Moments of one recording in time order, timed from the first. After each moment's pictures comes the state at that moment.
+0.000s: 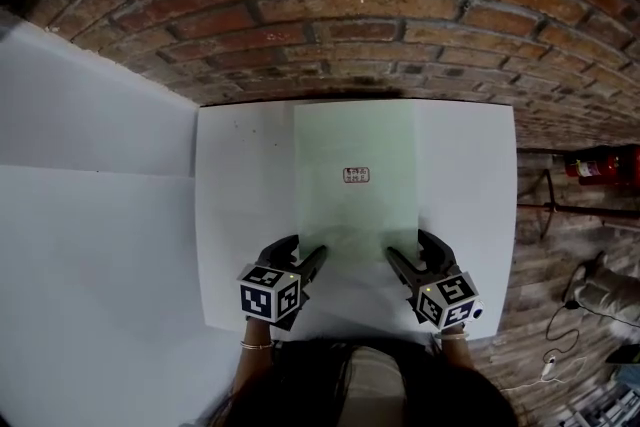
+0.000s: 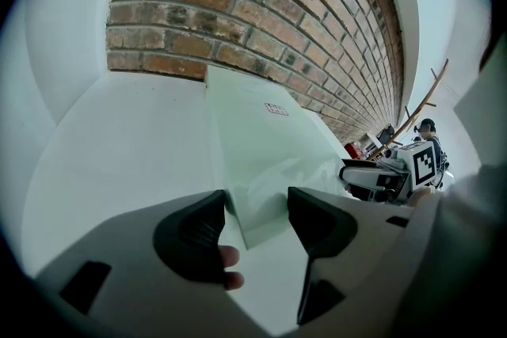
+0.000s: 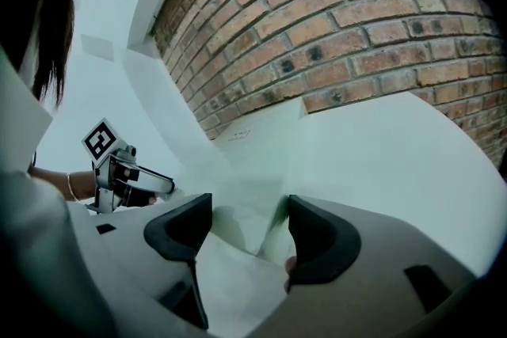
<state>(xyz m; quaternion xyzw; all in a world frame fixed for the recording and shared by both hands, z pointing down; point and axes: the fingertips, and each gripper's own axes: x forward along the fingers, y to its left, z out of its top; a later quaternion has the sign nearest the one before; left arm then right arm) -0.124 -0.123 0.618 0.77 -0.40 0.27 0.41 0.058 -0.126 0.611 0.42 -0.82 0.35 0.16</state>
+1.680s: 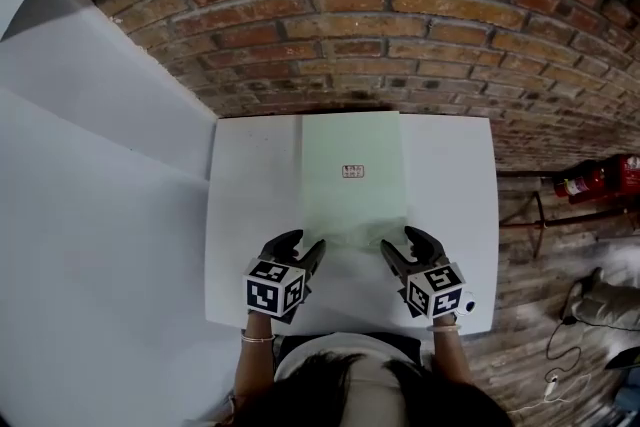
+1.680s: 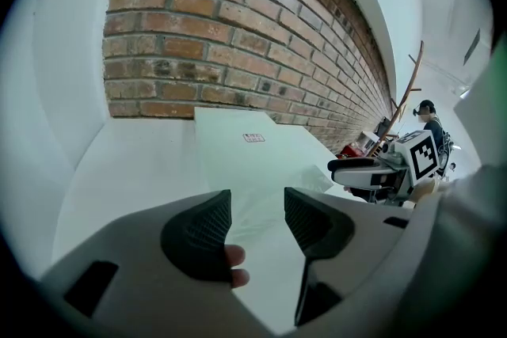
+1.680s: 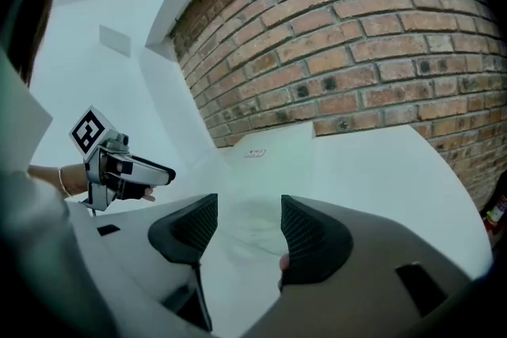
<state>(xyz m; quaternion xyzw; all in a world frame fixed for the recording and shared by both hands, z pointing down) -0.117 -0.111 0.559 0.81 -0.43 0.25 0.32 0.053 -0.114 0.569 0.43 -0.84 0.28 0.16</state>
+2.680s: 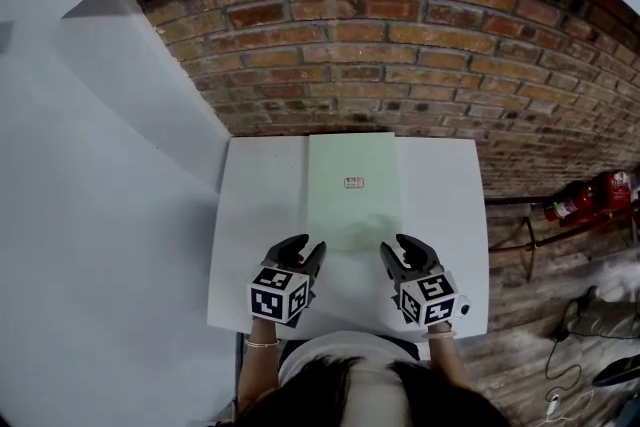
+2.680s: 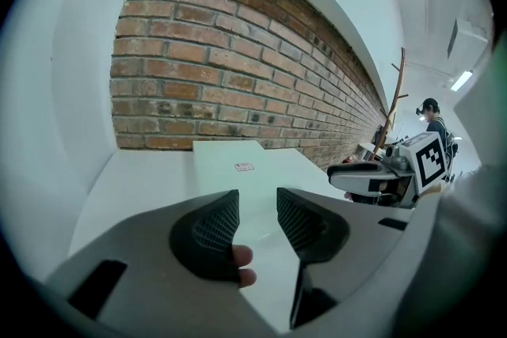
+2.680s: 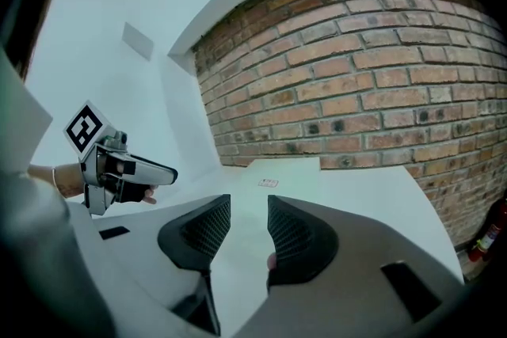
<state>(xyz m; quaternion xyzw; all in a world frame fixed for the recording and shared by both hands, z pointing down) -0.116 -0.094 0.499 0.84 -0.45 0.19 0.25 0.039 -0.095 0.505 0.46 -0.85 0.20 0.14</state>
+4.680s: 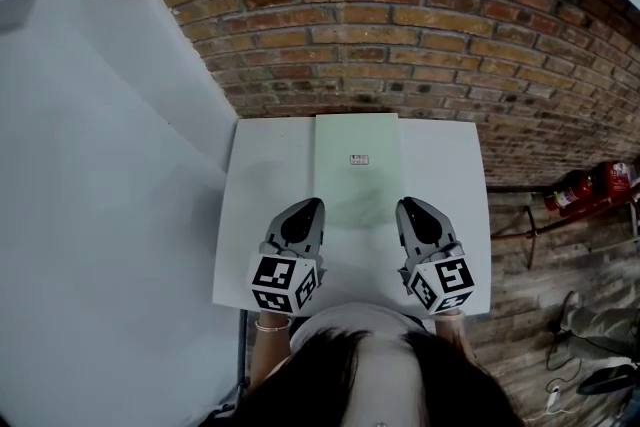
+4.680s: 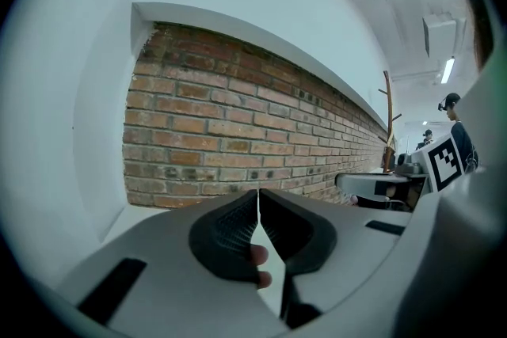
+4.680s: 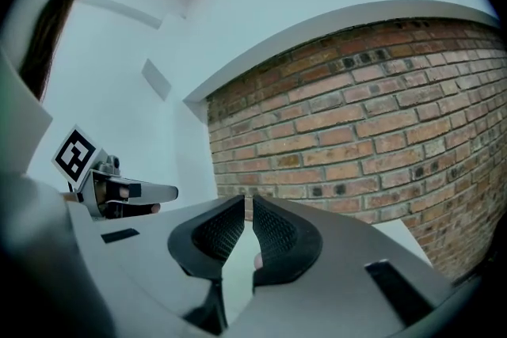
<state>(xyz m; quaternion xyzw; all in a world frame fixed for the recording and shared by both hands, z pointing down) -0.116 -0.086 0.391 0.85 -0.52 0.06 0.11 0.037 -0.086 0.386 0.49 -0.87 0.09 0.02</state>
